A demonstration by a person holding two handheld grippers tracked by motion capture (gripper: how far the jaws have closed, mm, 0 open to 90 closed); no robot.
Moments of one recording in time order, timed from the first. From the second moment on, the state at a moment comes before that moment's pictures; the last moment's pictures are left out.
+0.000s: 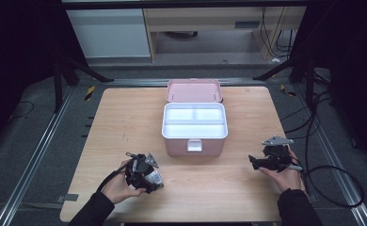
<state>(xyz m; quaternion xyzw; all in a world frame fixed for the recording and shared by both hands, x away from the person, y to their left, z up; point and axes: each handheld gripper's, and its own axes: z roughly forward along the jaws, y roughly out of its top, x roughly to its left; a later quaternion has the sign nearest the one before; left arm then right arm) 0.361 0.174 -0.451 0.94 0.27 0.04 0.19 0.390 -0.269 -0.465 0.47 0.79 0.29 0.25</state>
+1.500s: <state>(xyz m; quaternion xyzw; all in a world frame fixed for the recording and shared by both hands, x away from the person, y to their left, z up) 0.383 0.270 -0.387 0.81 0.45 0.18 0.33 0.388 -0.267 -0.440 0.46 0.77 0.35 0.27</state>
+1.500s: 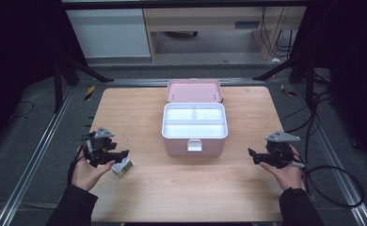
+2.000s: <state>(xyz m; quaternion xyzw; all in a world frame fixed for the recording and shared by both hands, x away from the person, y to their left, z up) 0.427 0.213 -0.362 0.76 0.41 0.20 0.46 0.423 -0.218 -0.378 0.42 0.74 0.46 0.24</state>
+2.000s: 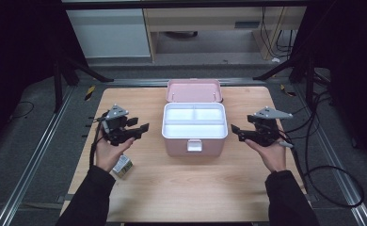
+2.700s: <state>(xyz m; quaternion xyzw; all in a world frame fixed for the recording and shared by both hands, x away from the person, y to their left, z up) 0.456 0.166 -0.402 0.79 0.39 0.16 0.44 0.455 -0.173 -0.412 0.41 0.79 0.42 0.21</state>
